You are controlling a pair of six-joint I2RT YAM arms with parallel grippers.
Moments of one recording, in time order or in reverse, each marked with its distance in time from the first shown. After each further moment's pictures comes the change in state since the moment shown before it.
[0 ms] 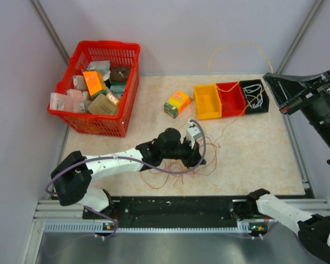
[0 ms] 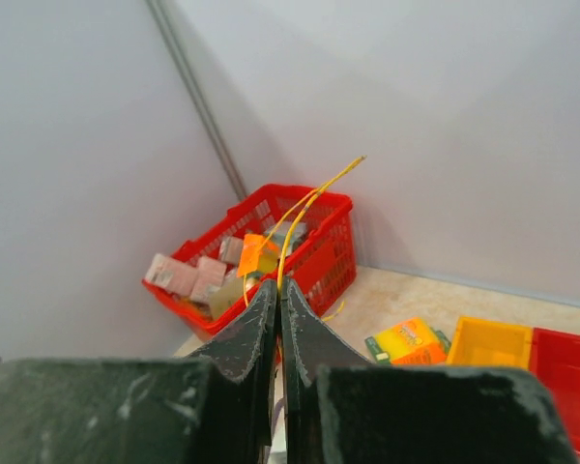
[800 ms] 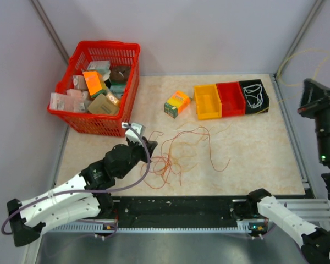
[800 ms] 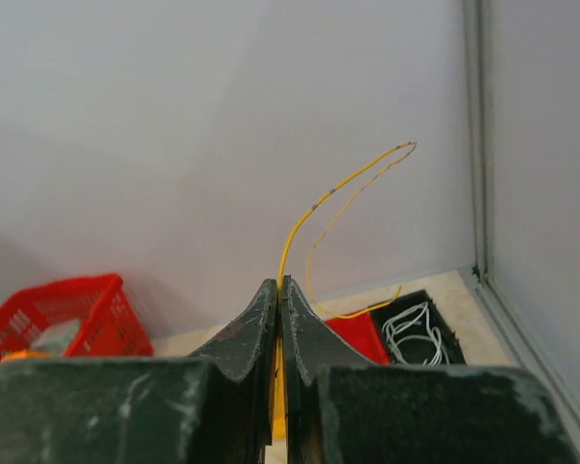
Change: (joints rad) left arm 0.012 -0.759 -0.303 -0.364 -0.833 0.014; right arm 0.000 -0.183 -0.221 0.121 0.695 -0.227
